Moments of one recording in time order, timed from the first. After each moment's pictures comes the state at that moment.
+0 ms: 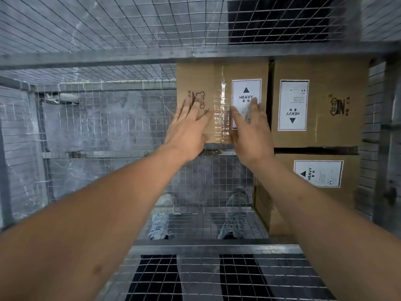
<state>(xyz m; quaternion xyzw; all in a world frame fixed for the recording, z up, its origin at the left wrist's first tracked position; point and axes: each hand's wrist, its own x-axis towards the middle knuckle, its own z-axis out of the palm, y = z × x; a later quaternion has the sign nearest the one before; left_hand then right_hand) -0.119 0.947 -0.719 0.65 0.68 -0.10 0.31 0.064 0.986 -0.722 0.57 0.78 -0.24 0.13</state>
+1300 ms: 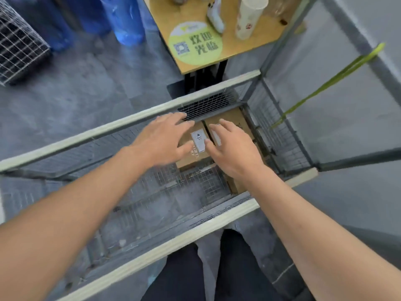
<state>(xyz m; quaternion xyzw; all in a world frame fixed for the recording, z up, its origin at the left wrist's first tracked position) -0.171 0.906 -0.222 0.84 0.49 -0.05 0.21 0.033 0.859 -0.216 0.67 0.70 -0.22 -0.03</state>
